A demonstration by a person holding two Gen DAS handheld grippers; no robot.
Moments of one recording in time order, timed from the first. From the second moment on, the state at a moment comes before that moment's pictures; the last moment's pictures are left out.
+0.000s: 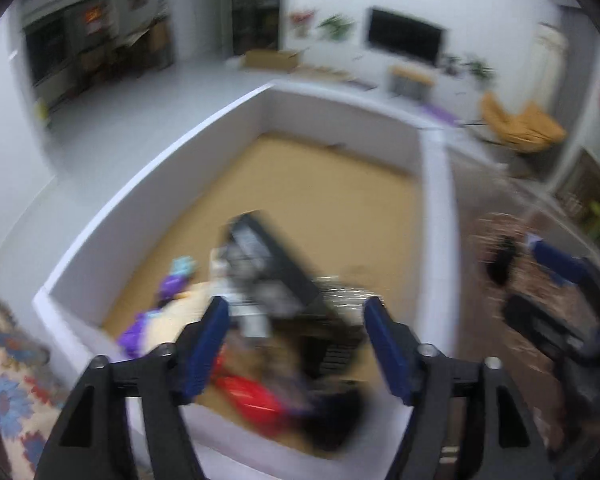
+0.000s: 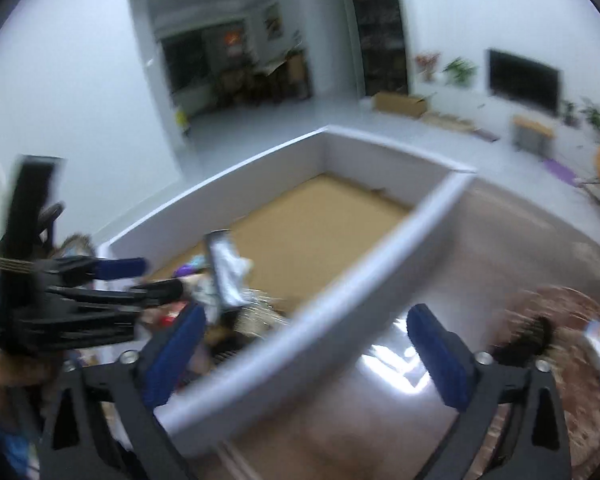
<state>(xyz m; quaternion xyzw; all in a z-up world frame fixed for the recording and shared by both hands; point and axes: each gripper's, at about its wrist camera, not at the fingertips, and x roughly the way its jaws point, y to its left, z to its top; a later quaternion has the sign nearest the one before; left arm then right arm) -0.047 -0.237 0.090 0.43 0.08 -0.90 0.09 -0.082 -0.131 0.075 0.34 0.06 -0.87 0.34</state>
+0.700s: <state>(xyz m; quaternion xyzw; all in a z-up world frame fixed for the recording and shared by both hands) -0.103 0.007 -0.037 0.48 -0.02 -0.88 -0.03 -0.051 0.179 -0.047 0.46 0.02 -0.89 0.03</state>
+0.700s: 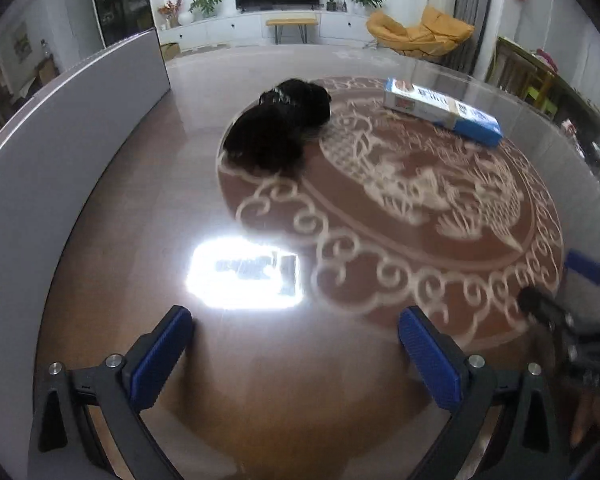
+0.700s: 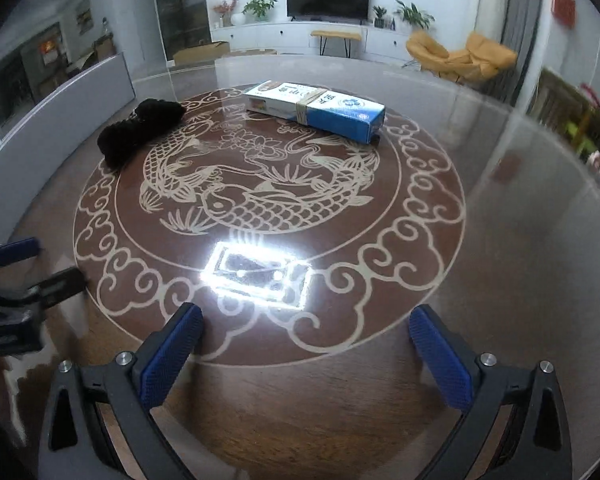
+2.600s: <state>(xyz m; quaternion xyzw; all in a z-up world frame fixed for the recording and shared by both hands) -0.109 -0.005 -0.035 0.45 -0.02 -0.89 -0.04 -0.056 0.183 -0.049 0.46 0.02 -0.89 0.03</state>
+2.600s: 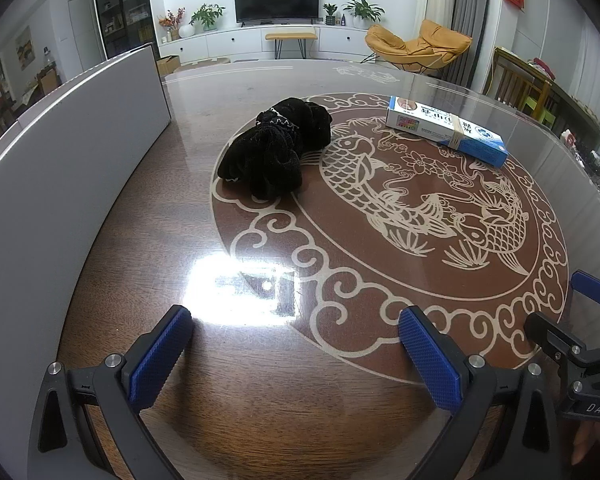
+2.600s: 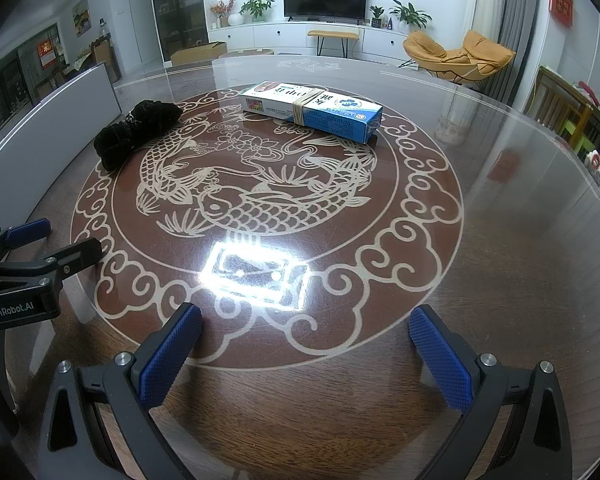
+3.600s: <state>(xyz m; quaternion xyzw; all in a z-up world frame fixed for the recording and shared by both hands) -0.179 -0.020 -0.022 0.52 -0.04 -0.85 -0.10 -0.056 0.184 -0.049 0.46 0.02 -0.89 0.03</state>
